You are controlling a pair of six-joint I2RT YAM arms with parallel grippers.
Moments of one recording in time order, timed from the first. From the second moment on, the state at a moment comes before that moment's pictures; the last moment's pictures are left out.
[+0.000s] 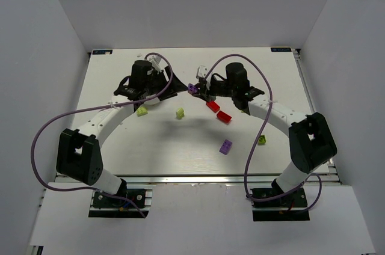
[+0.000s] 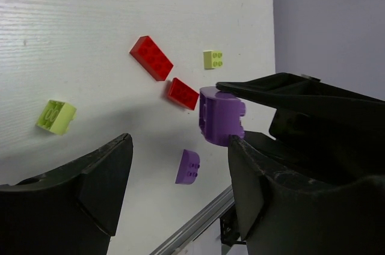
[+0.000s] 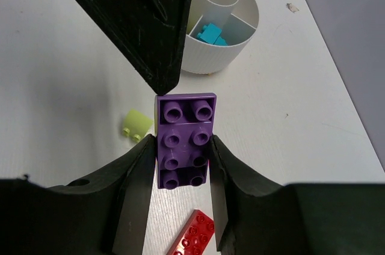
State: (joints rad) left arm -0.37 1.50 1.14 -0.19 0.41 -0.74; right arm 0.57 1.63 1.13 0.16 -0.69 -0.55
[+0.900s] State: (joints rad) left arm -0.37 1.50 1.07 -0.02 0.48 -0.84; right arm 0.62 1.65 1.13 0.18 -0.70 -0.53
